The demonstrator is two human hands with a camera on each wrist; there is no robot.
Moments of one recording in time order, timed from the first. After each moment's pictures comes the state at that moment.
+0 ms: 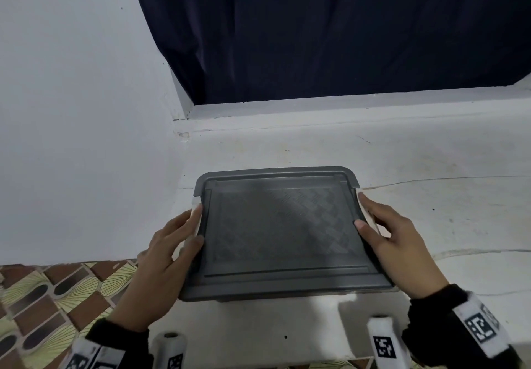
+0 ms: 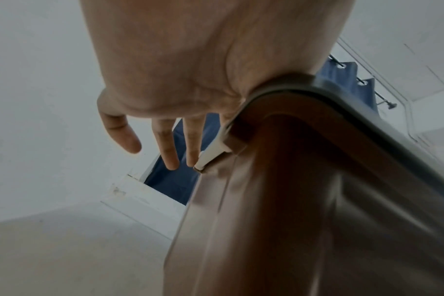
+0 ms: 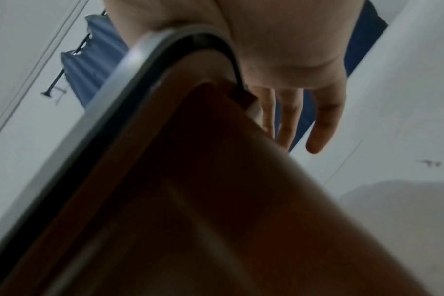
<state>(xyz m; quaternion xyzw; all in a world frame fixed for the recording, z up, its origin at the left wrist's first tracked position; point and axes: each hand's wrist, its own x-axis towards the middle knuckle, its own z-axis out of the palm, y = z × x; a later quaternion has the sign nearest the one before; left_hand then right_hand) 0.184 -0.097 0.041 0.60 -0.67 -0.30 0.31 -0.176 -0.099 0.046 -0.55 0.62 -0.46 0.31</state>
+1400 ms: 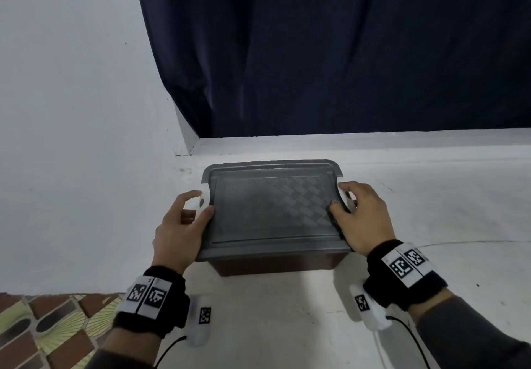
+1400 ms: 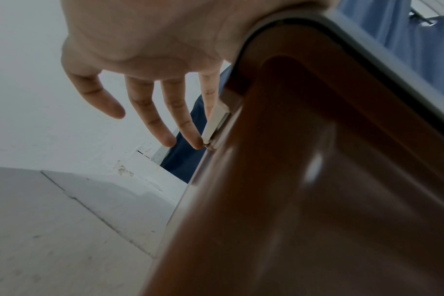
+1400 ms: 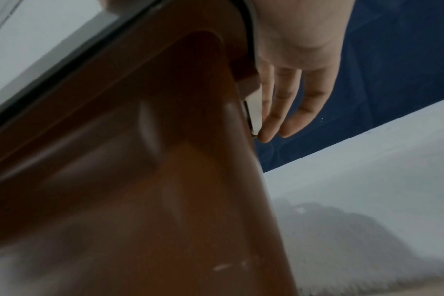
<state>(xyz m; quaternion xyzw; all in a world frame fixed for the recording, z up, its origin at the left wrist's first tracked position) 0.161 -0.273 0.049 0.69 -0.50 -0.28 0.44 -0.151 -0.292 0.053 -0.62 0.67 -0.39 0.14</state>
